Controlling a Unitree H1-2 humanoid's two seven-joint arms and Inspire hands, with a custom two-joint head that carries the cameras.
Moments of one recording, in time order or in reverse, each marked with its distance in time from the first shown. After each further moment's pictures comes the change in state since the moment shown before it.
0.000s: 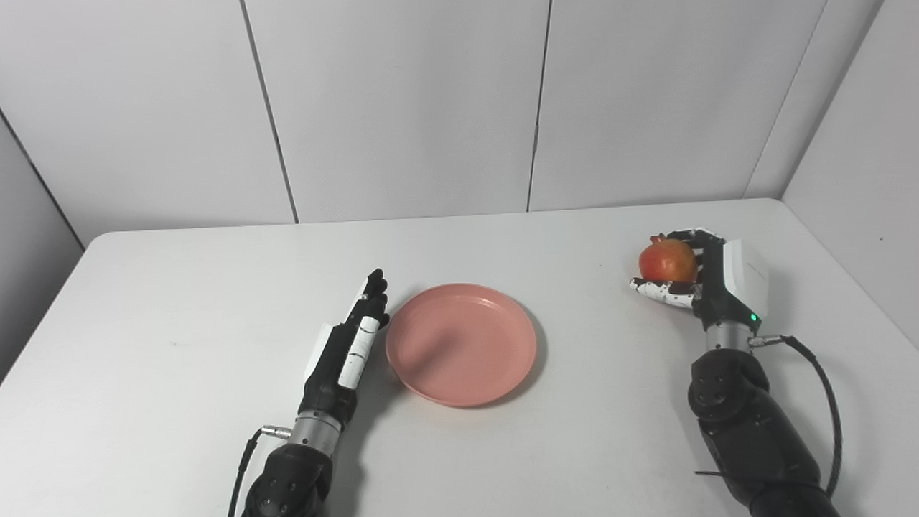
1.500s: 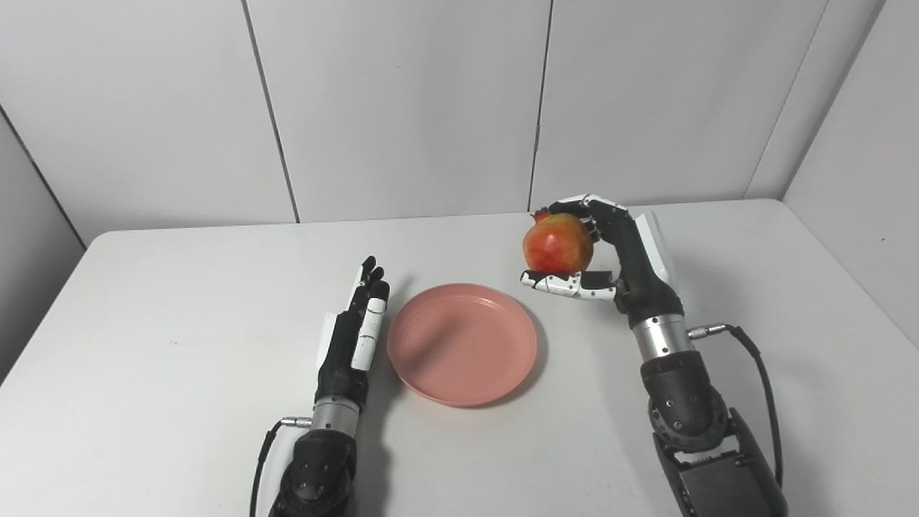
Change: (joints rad) left arm -0.052 -0.080 0.016 0.079 0.051 -0.021 0.155; right arm 0.116 0.154 0.100 -0.521 0.128 -0.019 0.371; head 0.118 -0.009
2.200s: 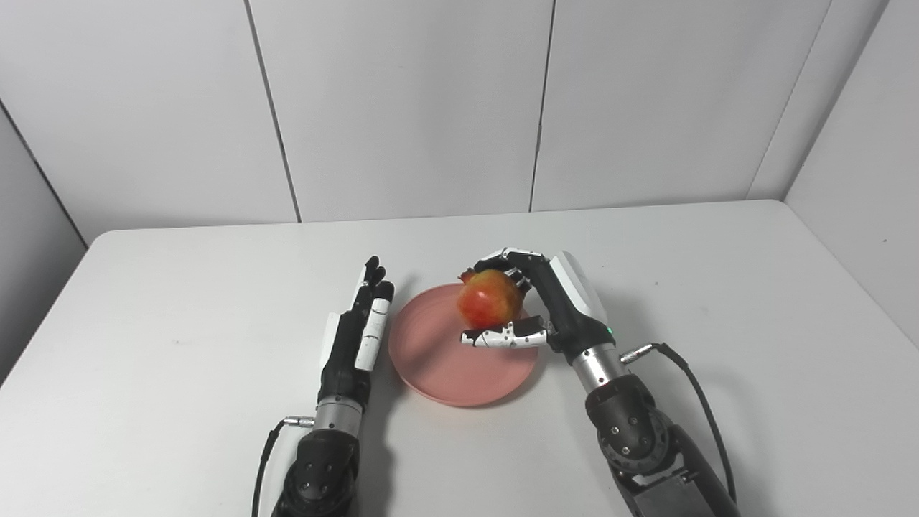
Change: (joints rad) left arm 0.000 -0.001 -0.008 0.001 0.014 0.000 0.008; right arm 0.007 0.028 0.121 0.115 -0.076 -0.006 0.068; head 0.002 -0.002
